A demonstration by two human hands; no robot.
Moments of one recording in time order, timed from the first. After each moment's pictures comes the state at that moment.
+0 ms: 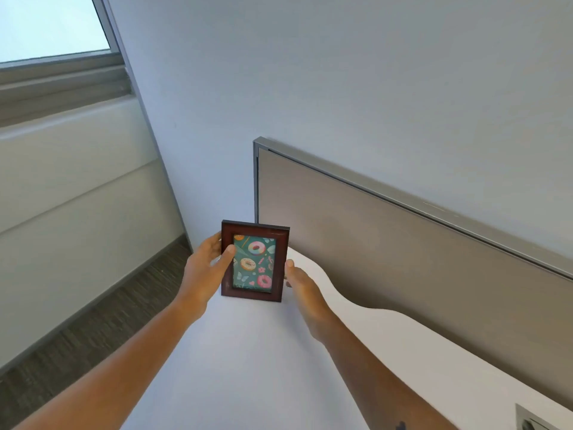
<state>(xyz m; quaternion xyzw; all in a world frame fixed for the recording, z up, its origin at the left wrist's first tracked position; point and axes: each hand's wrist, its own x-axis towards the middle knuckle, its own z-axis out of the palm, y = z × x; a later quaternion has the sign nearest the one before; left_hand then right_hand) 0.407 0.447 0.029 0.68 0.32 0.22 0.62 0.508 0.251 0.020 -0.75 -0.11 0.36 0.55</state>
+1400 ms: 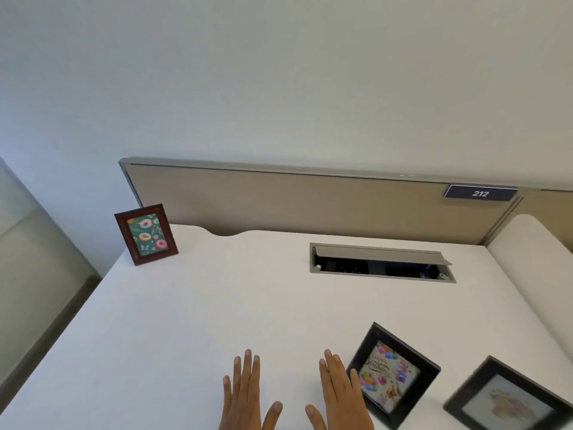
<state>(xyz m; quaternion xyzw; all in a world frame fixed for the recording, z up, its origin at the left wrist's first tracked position) 0.045 0.018 0.029 0.99 -0.03 0.08 0.15 0.060 -0.202 0.026 -0.98 -0.14 -0.12 0.03</state>
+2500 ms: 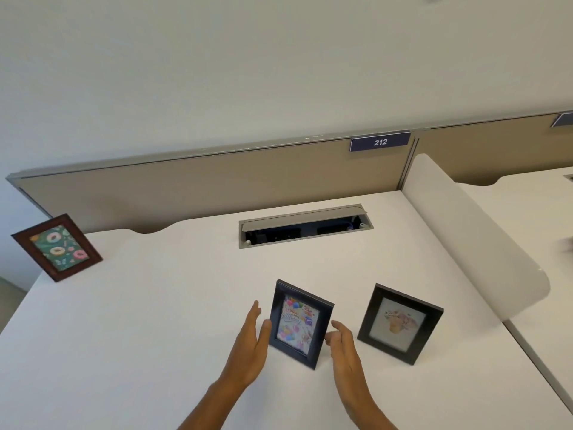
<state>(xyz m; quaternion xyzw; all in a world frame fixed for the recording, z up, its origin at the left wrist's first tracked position) 0.079 -0.148 0.049 0.87 0.02 -0.15 0.47 0.010 -0.355 0.037 -0.72 0.23 0.04 0.66</state>
